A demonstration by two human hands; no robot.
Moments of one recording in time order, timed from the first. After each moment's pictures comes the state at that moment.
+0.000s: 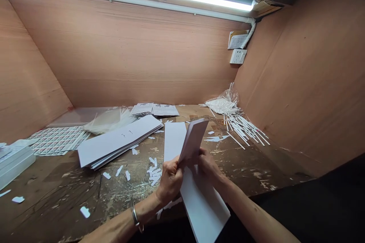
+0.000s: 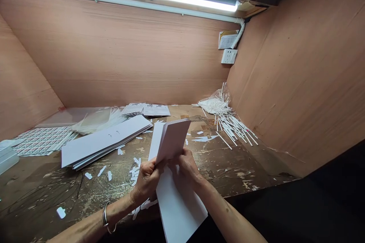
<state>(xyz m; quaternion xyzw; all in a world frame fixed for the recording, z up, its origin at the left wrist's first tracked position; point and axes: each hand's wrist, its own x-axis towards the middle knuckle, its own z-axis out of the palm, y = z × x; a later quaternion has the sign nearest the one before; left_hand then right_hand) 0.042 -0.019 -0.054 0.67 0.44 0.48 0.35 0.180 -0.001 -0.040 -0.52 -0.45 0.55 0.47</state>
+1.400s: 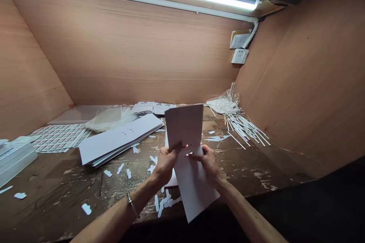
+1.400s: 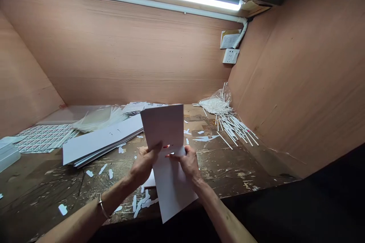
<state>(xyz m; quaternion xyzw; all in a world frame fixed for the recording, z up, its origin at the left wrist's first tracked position) 0.040 0.002 -0.023 0.45 0.38 0.50 0.63 0.182 -0.001 -0.045 -0.53 -0.43 0.51 0.52</state>
